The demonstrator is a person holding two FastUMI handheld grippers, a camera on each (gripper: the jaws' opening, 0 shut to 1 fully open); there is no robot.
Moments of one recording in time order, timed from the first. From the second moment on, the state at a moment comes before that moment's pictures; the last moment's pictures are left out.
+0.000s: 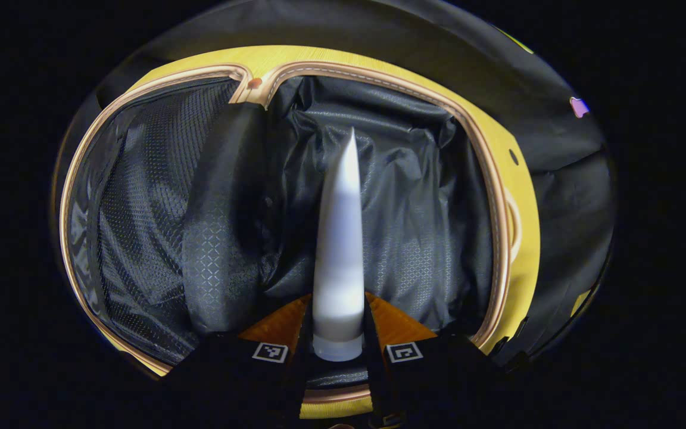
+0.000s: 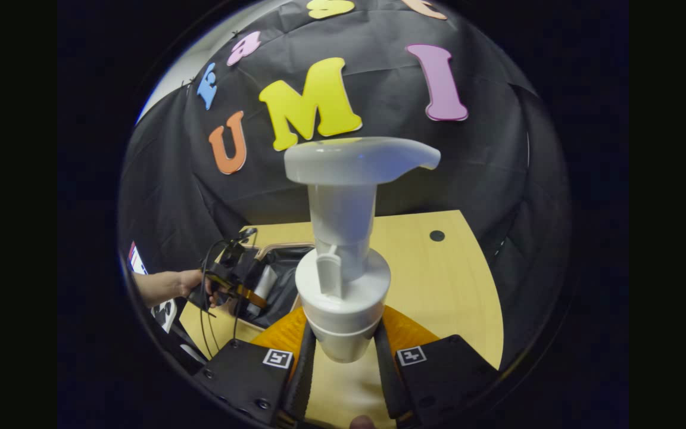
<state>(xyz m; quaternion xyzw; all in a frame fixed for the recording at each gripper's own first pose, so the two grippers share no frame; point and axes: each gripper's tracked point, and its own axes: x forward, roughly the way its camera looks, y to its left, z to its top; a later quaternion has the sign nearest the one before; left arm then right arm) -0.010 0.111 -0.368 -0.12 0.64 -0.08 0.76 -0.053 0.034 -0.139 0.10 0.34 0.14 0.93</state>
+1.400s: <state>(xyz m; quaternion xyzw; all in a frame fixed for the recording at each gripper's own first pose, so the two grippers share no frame) -0.193 0.202 -0.257 -0.14 0.40 0.03 0.90 0.016 0.273 -0.346 0.05 0.66 0.15 0.73</state>
